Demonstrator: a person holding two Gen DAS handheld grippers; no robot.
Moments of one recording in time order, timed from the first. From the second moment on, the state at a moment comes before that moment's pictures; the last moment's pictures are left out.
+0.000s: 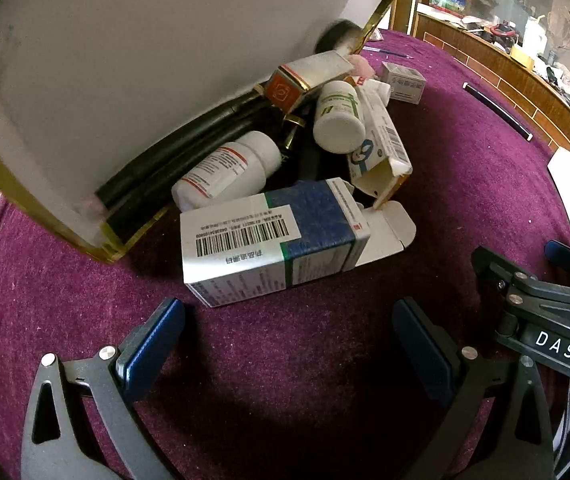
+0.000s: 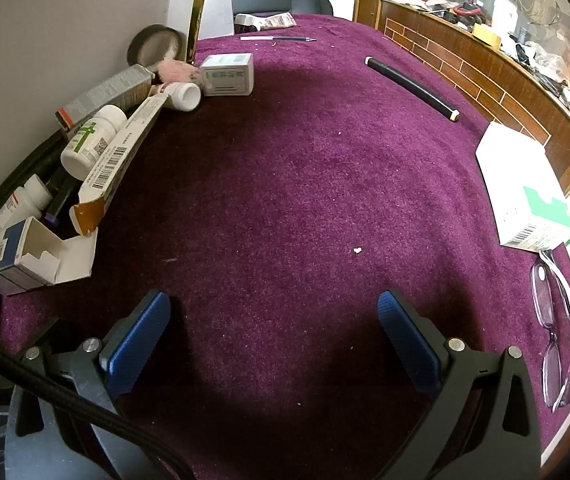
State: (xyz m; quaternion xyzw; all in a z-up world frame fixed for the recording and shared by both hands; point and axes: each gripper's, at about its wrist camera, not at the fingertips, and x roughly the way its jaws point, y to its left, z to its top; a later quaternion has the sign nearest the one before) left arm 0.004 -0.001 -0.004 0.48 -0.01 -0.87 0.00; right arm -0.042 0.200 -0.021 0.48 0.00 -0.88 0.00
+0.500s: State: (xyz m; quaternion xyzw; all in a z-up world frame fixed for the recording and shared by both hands) left arm 0.010 -0.006 -0.001 0.48 -0.01 -0.88 0.00; right arm -0.042 0.201 -0.021 0.48 0.00 -0.88 0.00
